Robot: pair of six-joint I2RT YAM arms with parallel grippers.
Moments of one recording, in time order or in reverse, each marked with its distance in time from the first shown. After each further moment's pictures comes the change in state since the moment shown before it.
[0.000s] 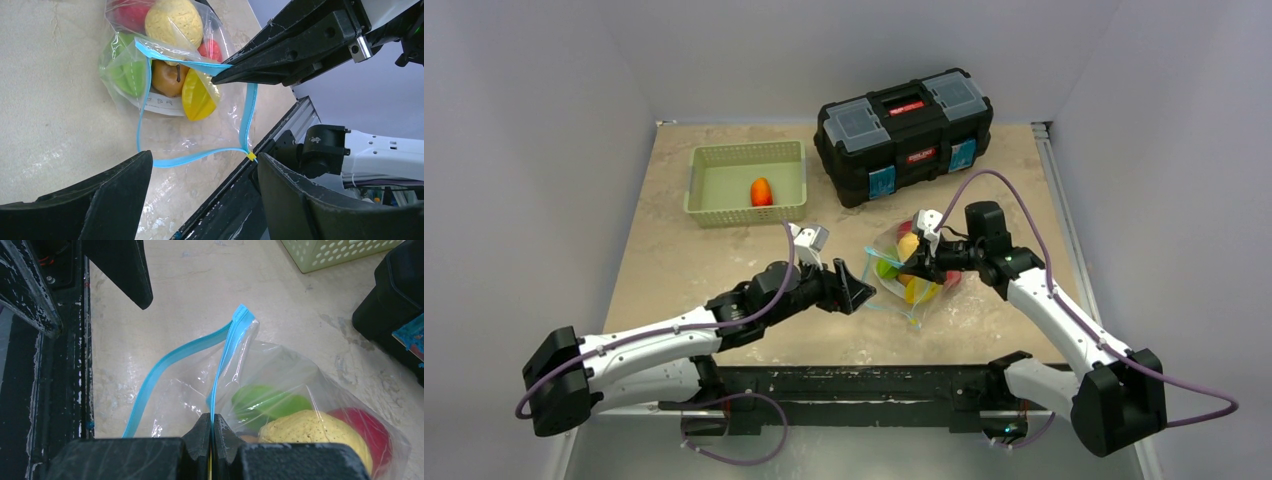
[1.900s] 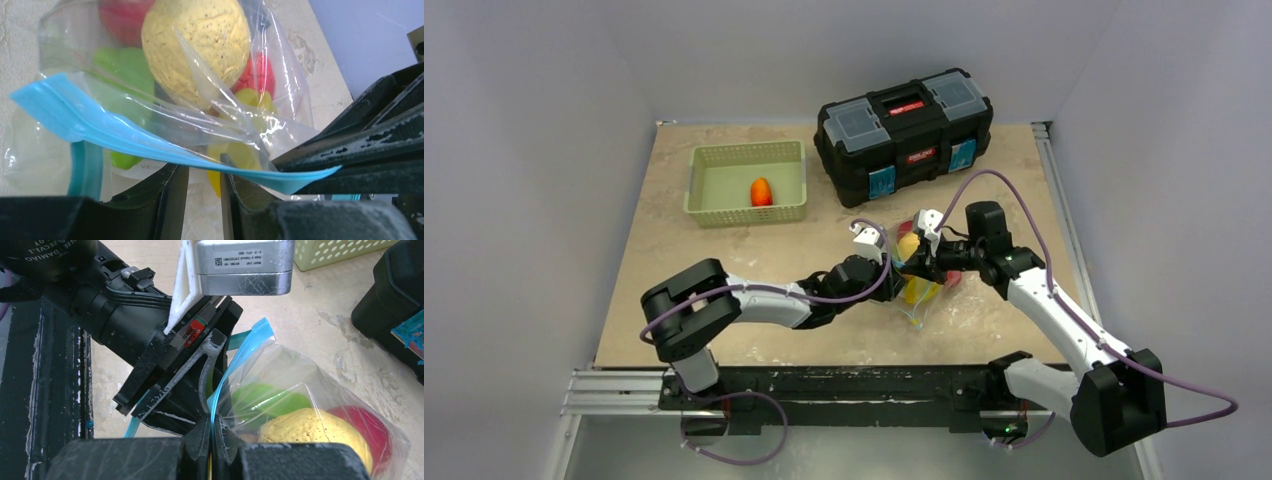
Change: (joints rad) left arm -0.037 0.700 0.204 0.382 -0.107 0.054; right arm -0.006 0.001 0.000 -0.005 0.000 -0.003
